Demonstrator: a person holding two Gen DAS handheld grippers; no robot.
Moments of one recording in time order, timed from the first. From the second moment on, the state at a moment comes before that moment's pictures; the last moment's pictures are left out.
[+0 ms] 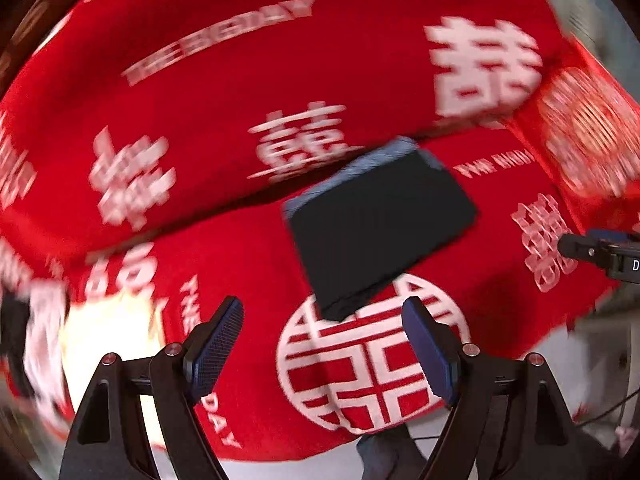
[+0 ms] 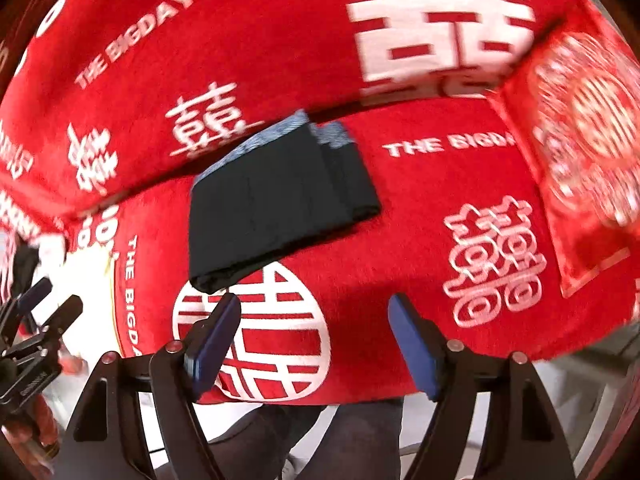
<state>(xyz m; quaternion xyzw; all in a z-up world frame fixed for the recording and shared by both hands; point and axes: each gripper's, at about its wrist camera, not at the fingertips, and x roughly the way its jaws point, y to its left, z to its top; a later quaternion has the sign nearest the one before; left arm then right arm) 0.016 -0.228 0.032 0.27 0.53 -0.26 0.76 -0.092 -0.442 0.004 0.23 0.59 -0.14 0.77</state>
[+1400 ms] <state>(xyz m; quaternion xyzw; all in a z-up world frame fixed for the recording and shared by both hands) -0.037 -0.311 0.077 0.29 0.47 -0.40 0.73 -0.215 -0.446 0.036 0.28 0.52 -0.25 0.77</state>
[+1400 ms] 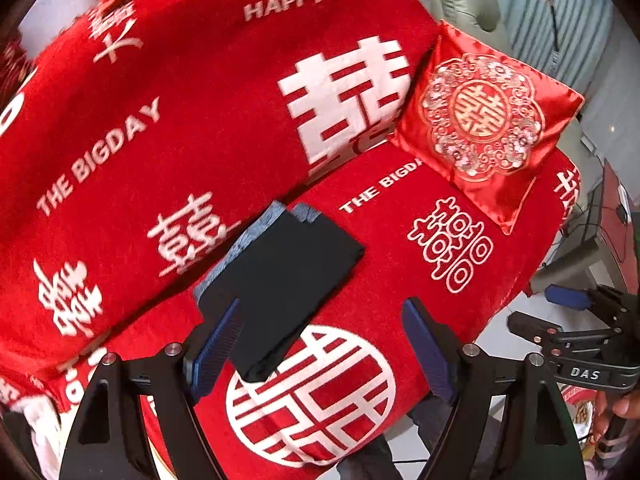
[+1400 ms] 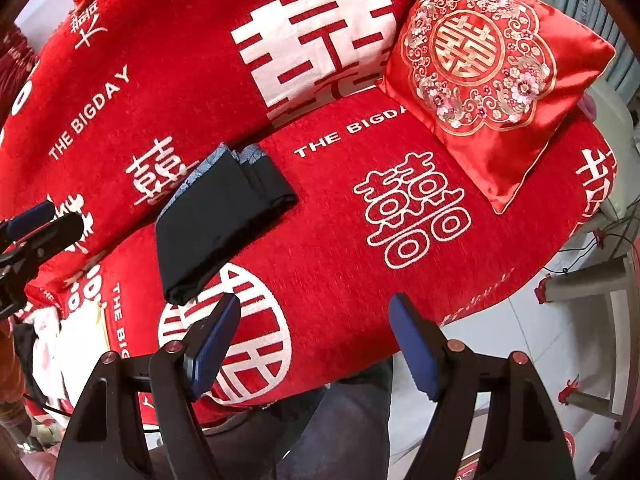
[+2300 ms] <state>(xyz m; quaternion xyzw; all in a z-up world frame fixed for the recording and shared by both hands) 0.099 -0.210 -0.137 0.12 0.65 -0.12 0.74 -0.019 -0.502 -0.112 0.24 0.63 -0.04 0.74</state>
